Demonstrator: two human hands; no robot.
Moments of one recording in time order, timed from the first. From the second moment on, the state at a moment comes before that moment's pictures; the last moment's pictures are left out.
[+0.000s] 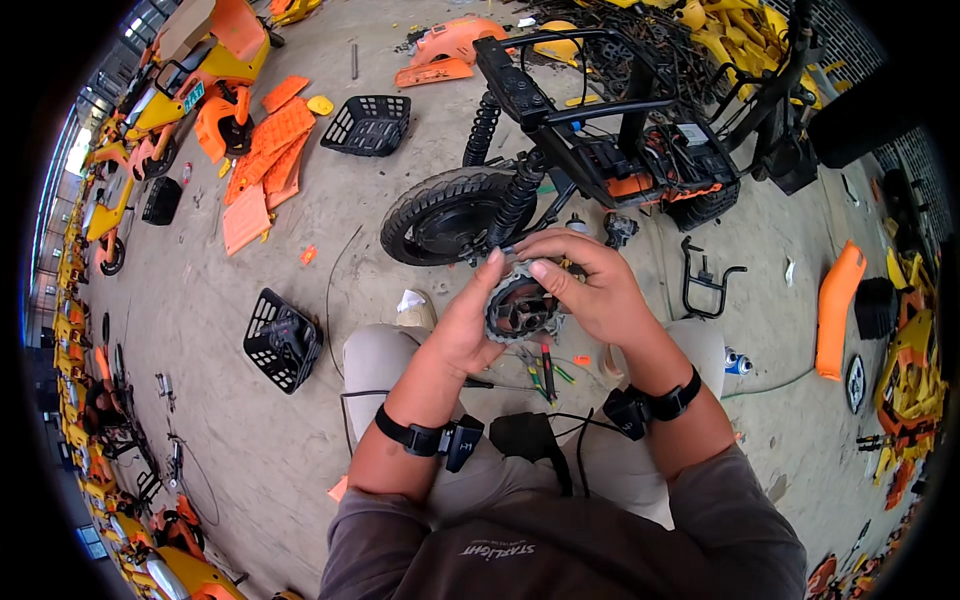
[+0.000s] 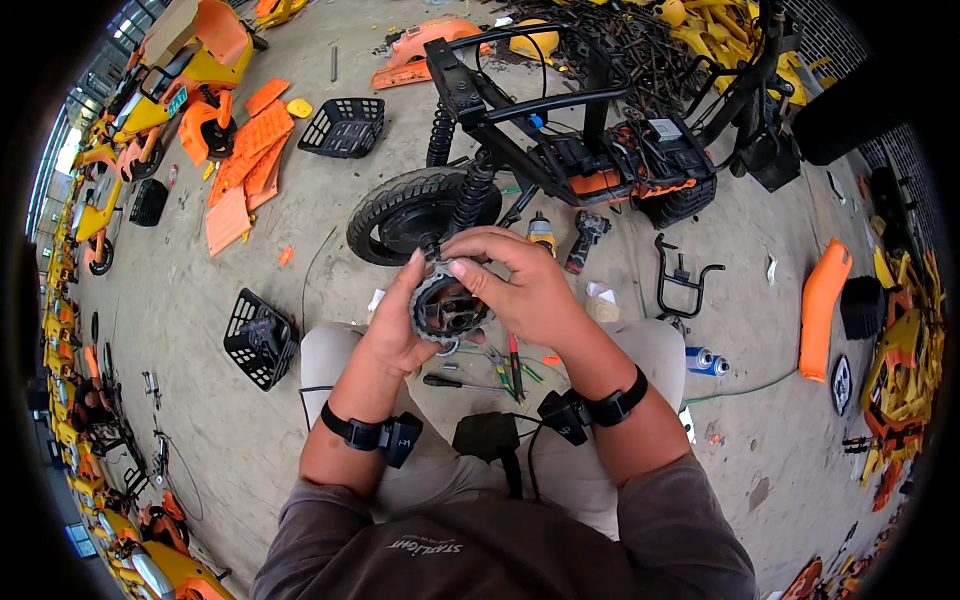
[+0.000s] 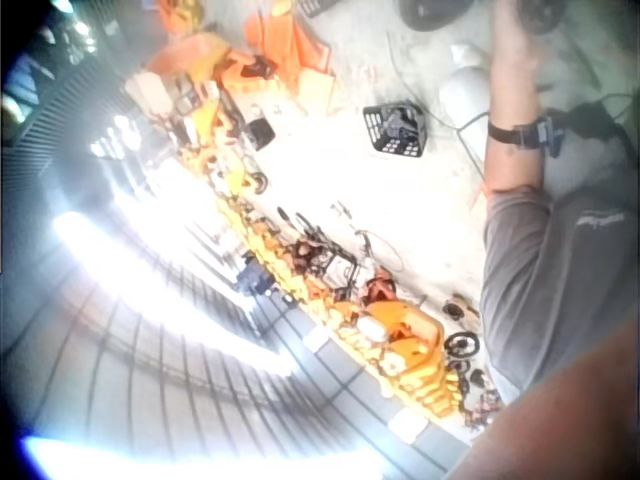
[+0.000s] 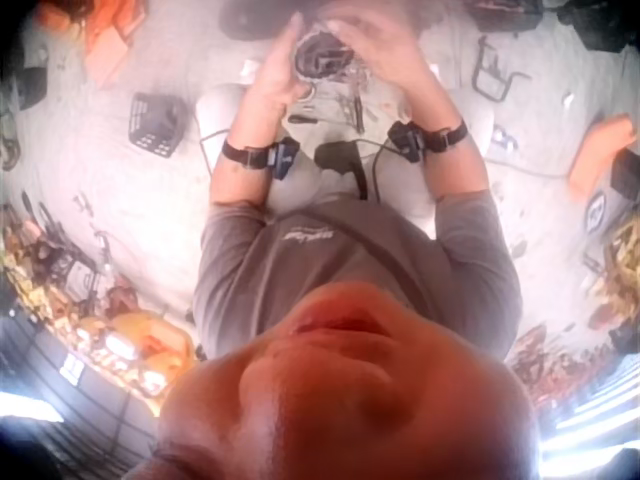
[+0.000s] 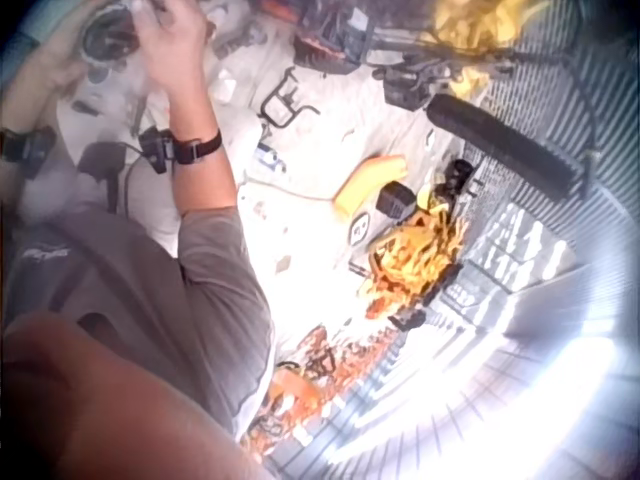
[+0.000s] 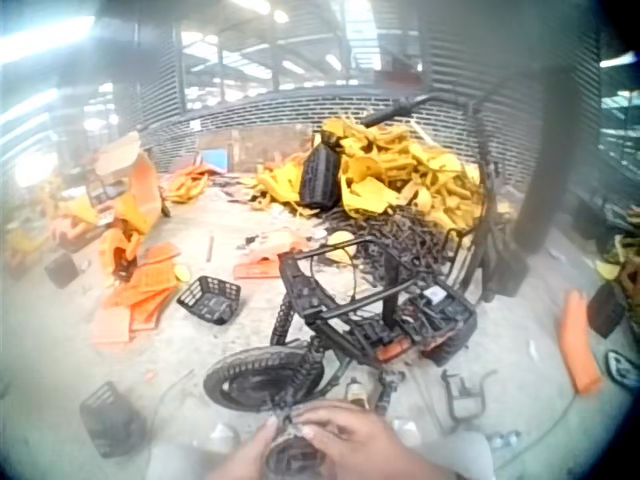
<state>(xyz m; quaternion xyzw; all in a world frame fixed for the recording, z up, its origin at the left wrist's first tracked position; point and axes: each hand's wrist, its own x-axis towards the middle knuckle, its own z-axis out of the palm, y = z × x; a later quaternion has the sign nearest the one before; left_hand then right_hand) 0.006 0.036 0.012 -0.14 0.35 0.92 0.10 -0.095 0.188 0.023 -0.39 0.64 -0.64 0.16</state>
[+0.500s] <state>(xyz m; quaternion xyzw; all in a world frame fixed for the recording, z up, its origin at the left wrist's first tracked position) 0.022 0.040 0.025 -0.16 0.38 0.90 0.14 -0.080 0.191 0.025 -0.32 0.66 -0.63 0.25</state>
